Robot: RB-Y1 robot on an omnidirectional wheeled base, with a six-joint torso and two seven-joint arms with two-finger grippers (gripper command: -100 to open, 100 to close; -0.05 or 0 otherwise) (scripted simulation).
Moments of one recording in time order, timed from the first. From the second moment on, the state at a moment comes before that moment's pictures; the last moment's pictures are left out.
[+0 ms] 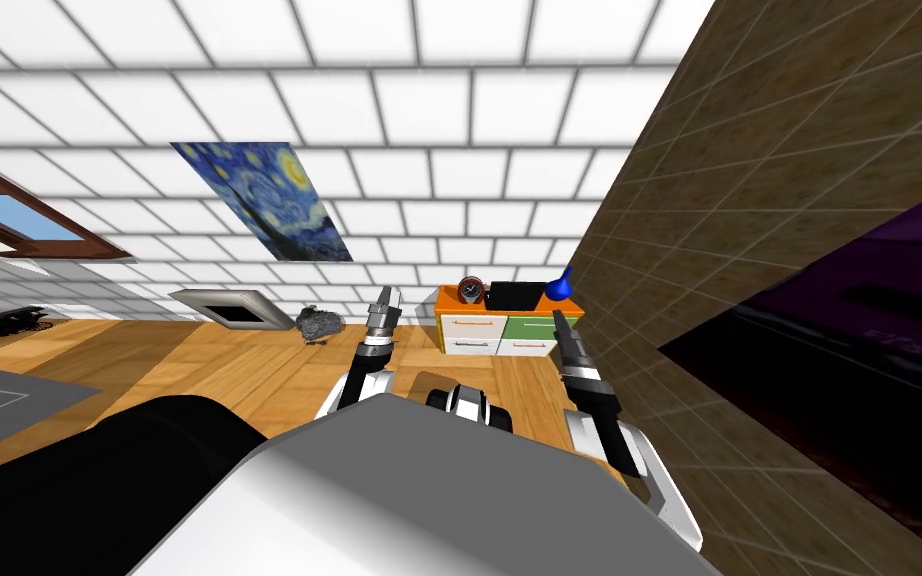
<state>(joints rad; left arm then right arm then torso) 0.54 0.04 0.07 -2.20 -0.05 -0.54 0.08 0.40 -0.19 -0.02 -2.07 0.26 -0.33 0.21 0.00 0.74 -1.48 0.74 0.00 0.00</state>
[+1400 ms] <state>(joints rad) 0.54 0.04 0.07 -2.20 -0.05 -0.54 0.08 0.32 -0.22 -0.11 -1.94 0.42 -0.28 0.54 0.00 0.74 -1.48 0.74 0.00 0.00</state>
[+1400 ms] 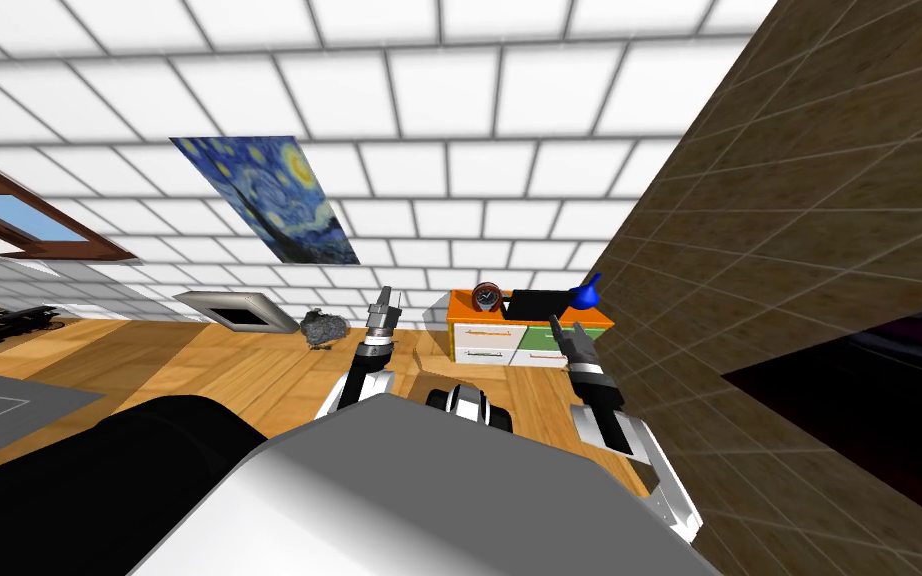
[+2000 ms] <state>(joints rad) 0.54 0.04 0.07 -2.20 -0.05 -0.54 0.08 0.28 -0.22 -0.15 -1.88 0.49 -0.25 0.69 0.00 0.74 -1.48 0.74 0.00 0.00</state>
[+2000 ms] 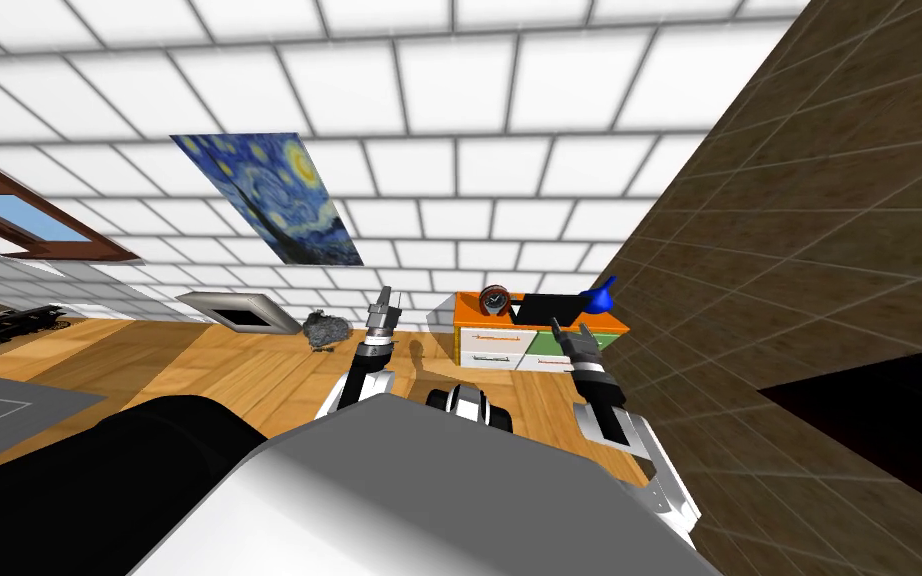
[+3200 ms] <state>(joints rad) 0.54 0.04 0.07 -2.20 -0.05 -0.54 0.08 0.20 -0.25 -0.23 -1.72 0.64 -0.20 0.98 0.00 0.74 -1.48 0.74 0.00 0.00</state>
